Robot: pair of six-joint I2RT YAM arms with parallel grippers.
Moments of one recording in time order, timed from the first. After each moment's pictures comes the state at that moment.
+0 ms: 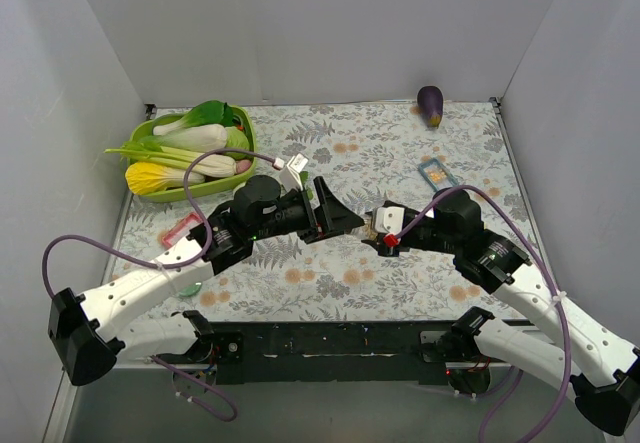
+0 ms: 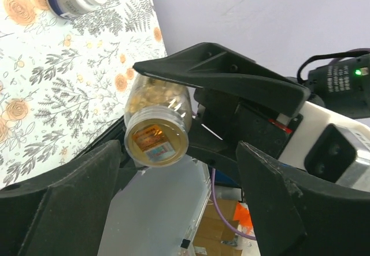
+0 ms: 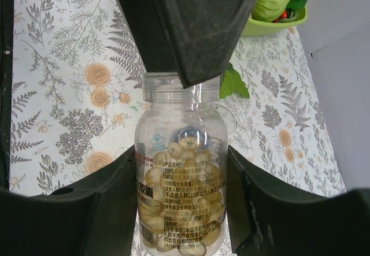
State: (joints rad) left arm -0.88 1.09 0.94 -0.10 0.29 -1.13; right arm 0.74 0.79 0.79 -0.35 -0.50 -0.68
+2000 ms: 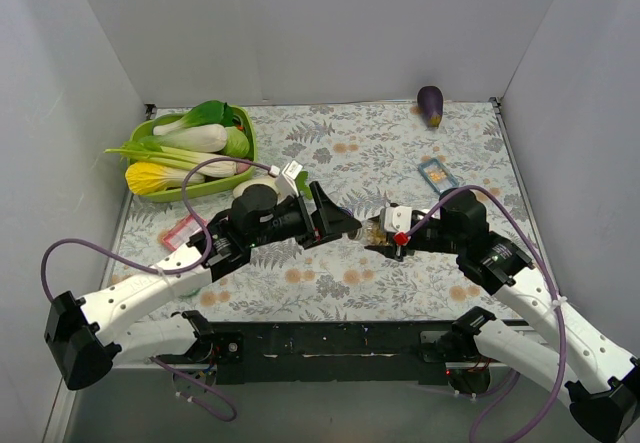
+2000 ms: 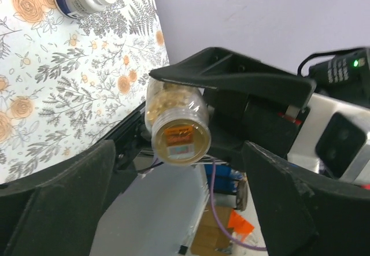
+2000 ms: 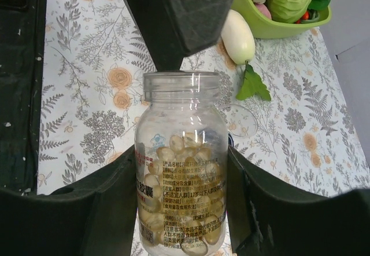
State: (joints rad) left arm -0.89 1.05 0.84 -0.03 0.27 -1.15; right arm 0.65 0.77 0.75 -0.36 -0.65 -0.63
